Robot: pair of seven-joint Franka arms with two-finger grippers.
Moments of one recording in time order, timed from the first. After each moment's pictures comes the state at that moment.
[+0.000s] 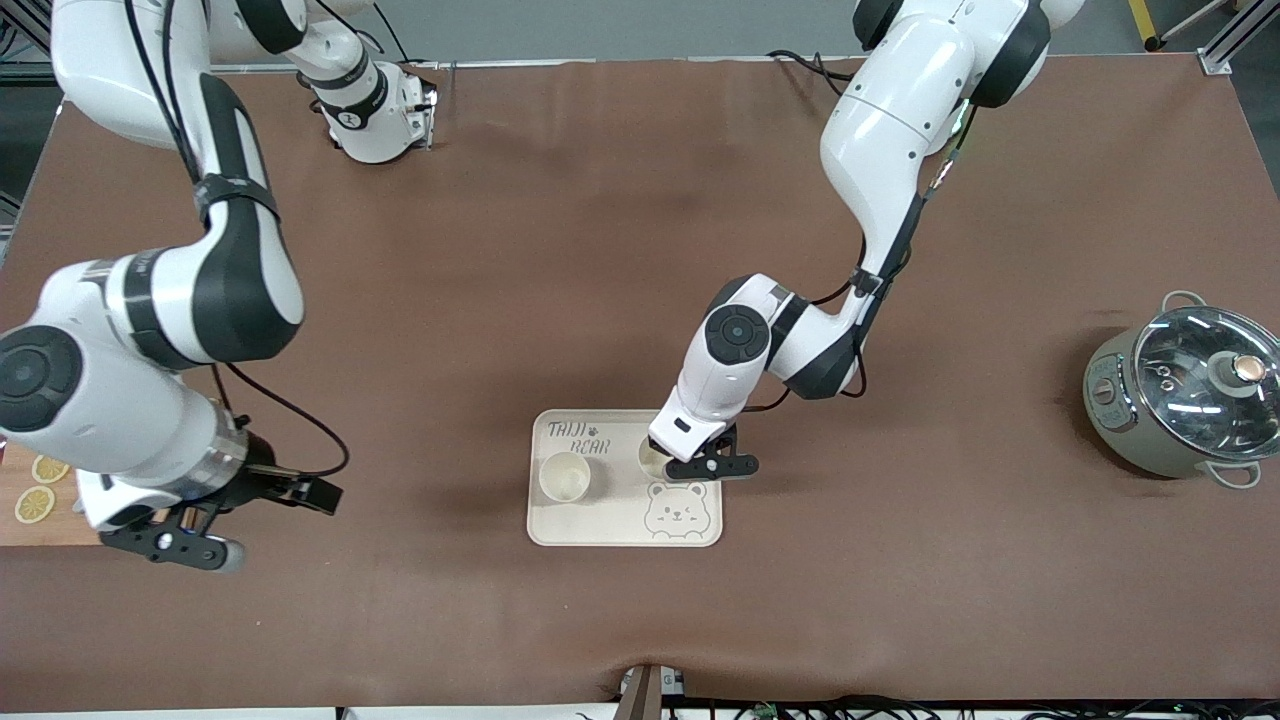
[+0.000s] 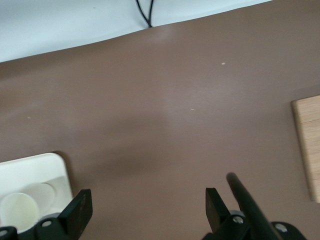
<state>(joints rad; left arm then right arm) -0.58 0.90 -0.06 -1.28 0.05 2.40 -0.73 0.19 0.66 -0.07 -1.01 0.02 1.77 0.33</state>
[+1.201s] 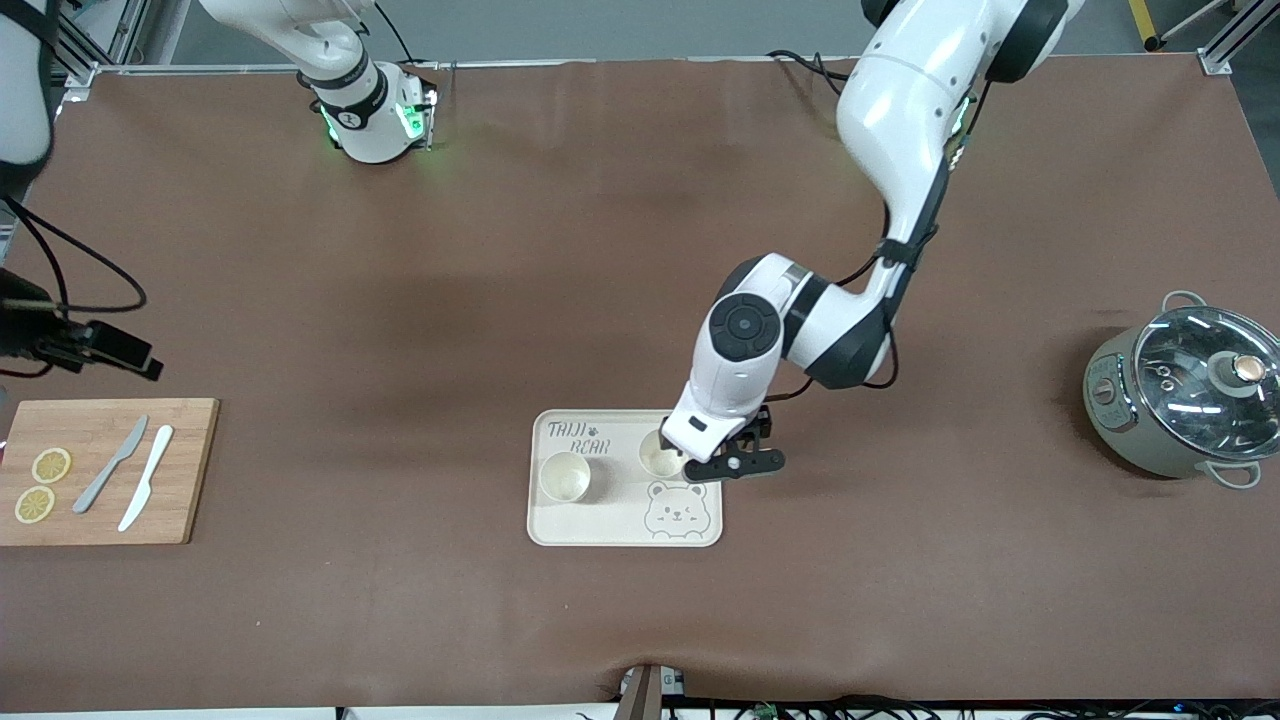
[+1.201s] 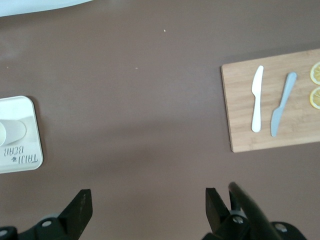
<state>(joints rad) -0.58 0.78 0.01 -1.23 0.05 2.12 -0.72 0.12 0.16 -0.24 -1.49 0.10 1.70 0.01</state>
